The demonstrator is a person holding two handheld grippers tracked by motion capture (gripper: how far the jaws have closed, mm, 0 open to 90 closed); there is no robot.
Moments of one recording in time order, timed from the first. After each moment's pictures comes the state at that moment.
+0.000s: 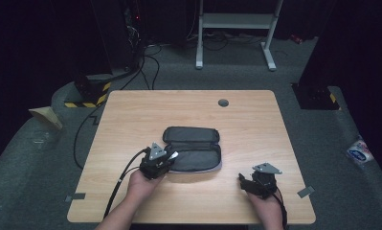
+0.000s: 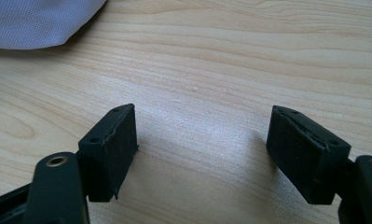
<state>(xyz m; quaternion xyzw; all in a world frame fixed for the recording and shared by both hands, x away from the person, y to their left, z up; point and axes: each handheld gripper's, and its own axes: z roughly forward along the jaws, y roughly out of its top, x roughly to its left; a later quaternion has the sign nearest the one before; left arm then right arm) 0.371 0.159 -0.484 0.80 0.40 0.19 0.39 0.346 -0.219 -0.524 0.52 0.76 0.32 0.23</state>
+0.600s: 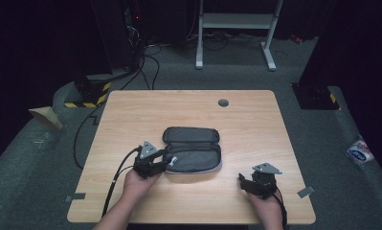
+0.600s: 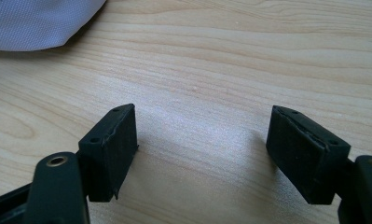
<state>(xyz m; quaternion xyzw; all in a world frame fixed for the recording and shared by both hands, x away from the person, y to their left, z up) 0.370 0.181 -0.479 0.77 0.42 0.20 0.43 0.346 -0.219 -0.524 0.52 0.76 0.32 0.23</state>
